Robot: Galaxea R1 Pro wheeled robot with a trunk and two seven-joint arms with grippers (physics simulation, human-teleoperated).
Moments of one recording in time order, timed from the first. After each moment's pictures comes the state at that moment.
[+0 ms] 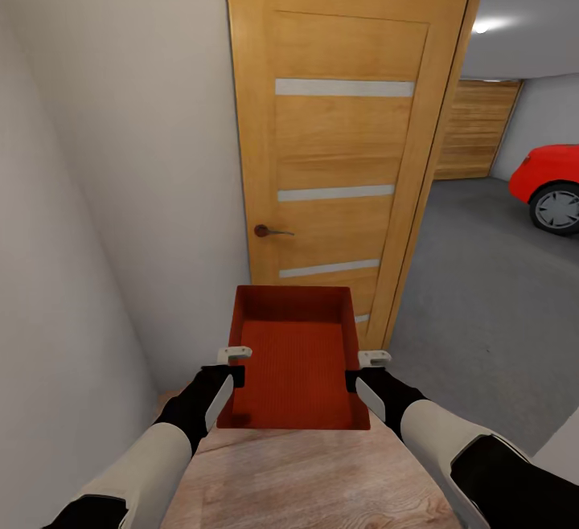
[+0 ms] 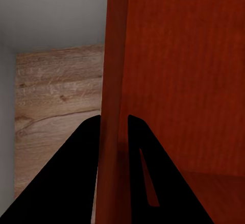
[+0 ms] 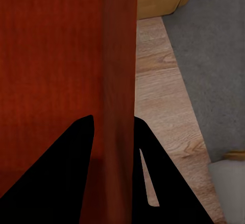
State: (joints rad) left arm -0.75 -0.16 -0.03 -0.53 0.08 0.45 0.26; right arm -0.90 0.06 0.56 -0.20 -0.56 0.30 -0.28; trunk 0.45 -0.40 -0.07
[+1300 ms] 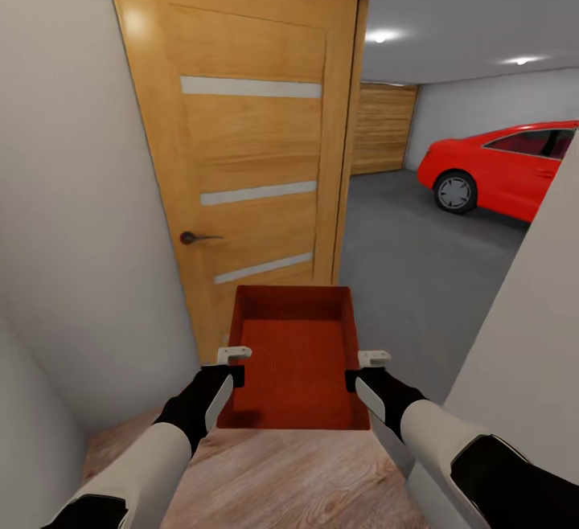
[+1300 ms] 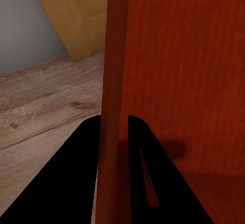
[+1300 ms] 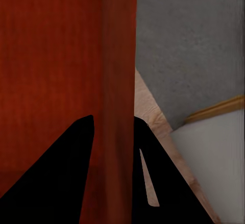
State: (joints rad) left arm -0.75 -0.16 -0.03 -0.53 0.08 0.45 0.26; right arm -0.90 0.06 0.56 -0.20 -0.57 0.29 -0.29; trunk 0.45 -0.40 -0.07
